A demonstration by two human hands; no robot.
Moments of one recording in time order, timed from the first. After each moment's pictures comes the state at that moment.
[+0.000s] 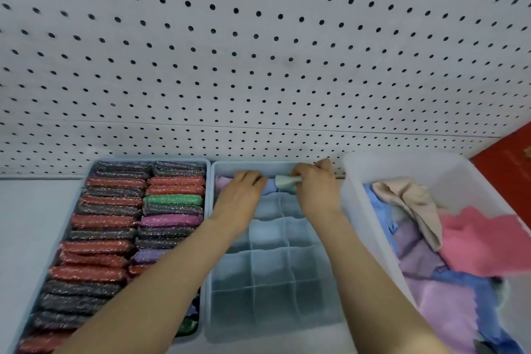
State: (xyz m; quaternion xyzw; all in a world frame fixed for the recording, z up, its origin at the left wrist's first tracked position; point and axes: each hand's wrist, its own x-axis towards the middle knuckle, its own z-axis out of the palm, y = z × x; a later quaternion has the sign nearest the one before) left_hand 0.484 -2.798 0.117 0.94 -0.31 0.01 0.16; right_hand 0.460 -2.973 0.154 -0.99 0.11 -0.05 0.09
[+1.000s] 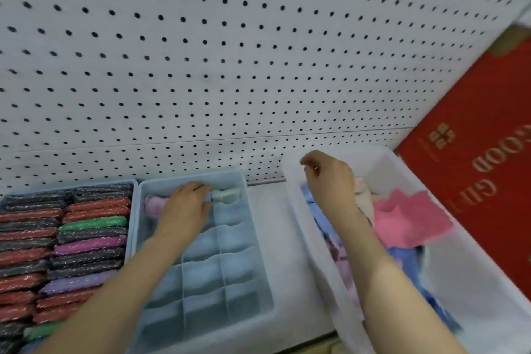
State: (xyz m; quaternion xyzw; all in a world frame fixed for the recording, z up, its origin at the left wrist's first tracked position) left_hand 0.469 -2.806 0.138 0.94 -0.22 0.04 0.26; right_hand 0.400 -3.066 0.226 -0.94 0.21 -0.17 0.20
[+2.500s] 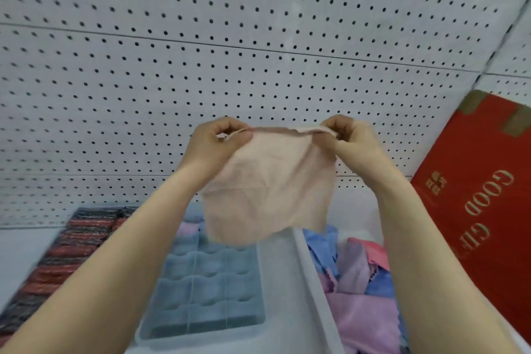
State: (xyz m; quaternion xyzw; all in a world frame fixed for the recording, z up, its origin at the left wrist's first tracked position) left_hand 0.434 -2.843 0.362 0.76 -0.18 0.10 0.62; right_hand 0.369 -3.089 0.393 -0.86 -0.01 -0.18 0.49
